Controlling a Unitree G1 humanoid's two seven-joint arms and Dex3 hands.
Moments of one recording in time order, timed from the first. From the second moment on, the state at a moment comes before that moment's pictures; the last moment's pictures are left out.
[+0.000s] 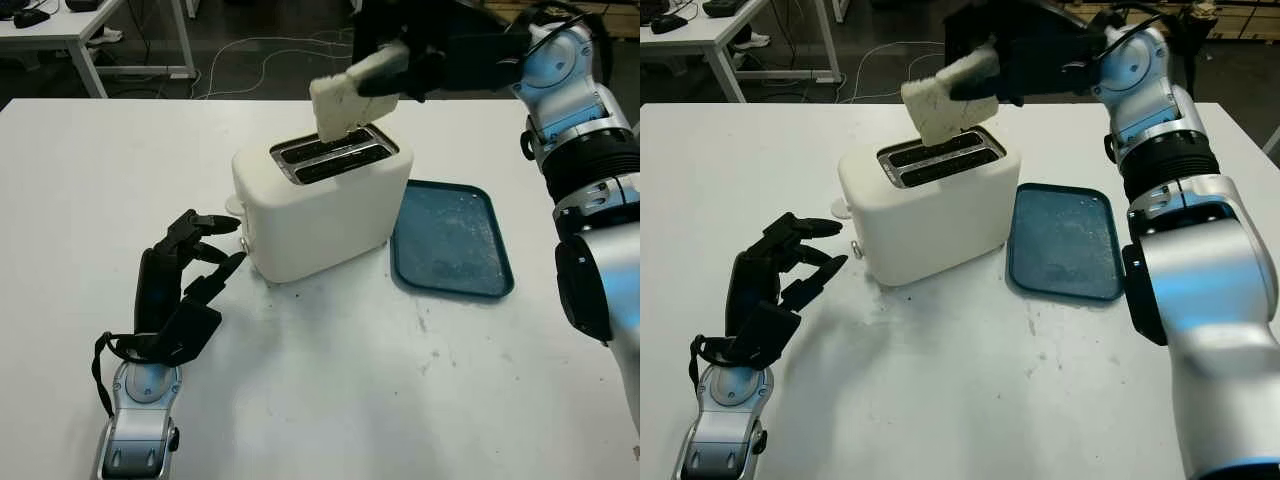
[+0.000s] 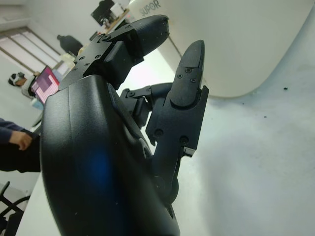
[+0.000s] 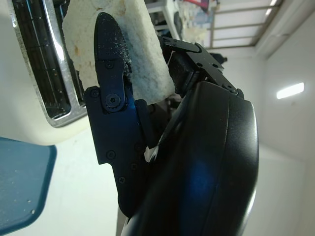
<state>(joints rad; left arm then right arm) 0.08 0.10 0.02 -0.26 0.24 -0.07 0.07 -1.32 -0.45 0.23 1.09 -0.27 -0.51 0.64</state>
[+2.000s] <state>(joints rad) 0.07 0.10 0.01 -0.26 0.25 -0.07 0.06 -1.25 -0.35 0.20 1.14 -0.22 -0.34 0.80</state>
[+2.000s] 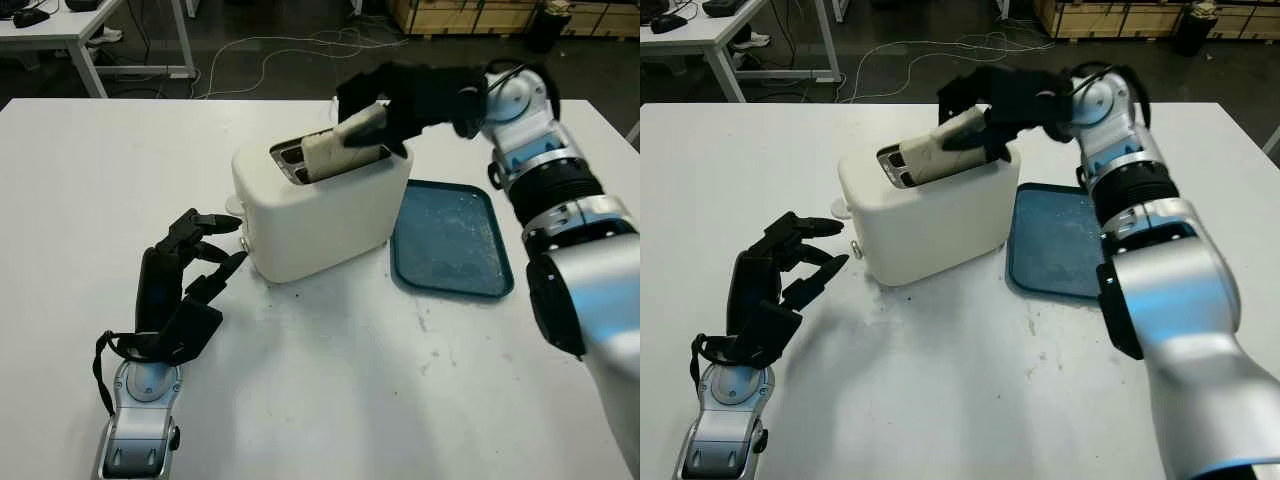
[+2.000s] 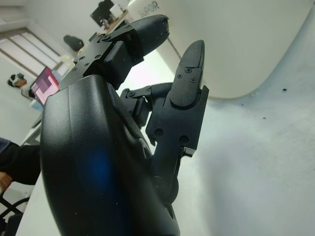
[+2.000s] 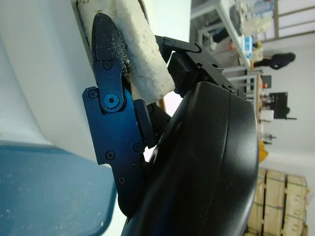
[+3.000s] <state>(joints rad) 0.08 0.10 0.01 -0.26 0.24 -0.07 0.07 -1.19 -0.49 0.38 1.01 -0.59 -0.79 0.19</state>
